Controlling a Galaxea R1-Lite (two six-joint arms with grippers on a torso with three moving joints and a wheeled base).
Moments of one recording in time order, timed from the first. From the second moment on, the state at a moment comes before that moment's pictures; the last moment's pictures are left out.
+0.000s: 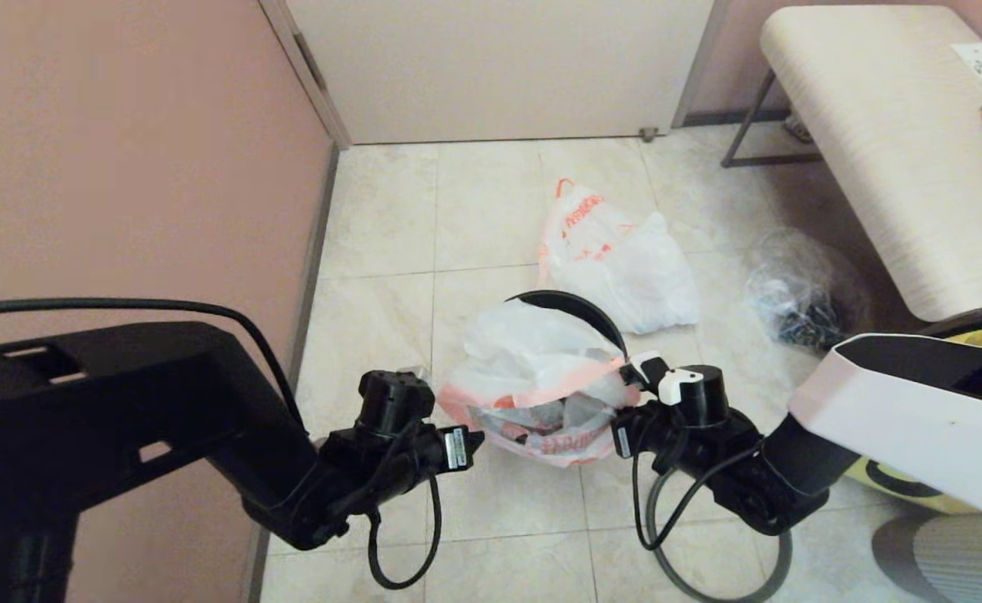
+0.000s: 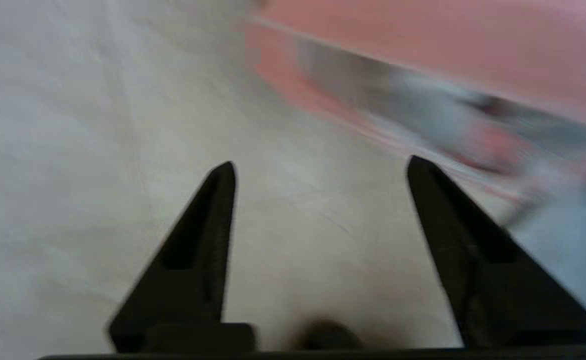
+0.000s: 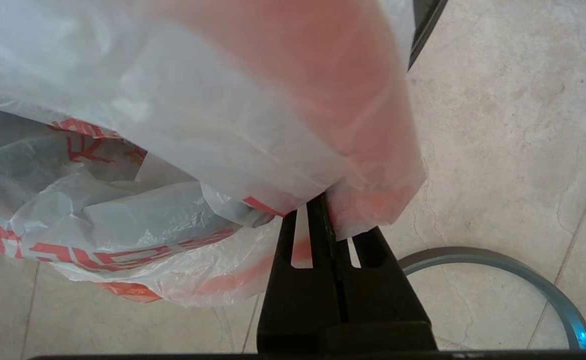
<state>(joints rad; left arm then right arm) -0.51 2.14 -0.76 -0.80 0.09 -0.43 0.45 2.33 -0.98 -0.95 -0.10 -0.02</state>
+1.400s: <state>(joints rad) -0.55 2.33 -1.13 -0.70 0.13 -0.54 0.48 2.33 -0.96 -0.96 -0.10 -0.02</state>
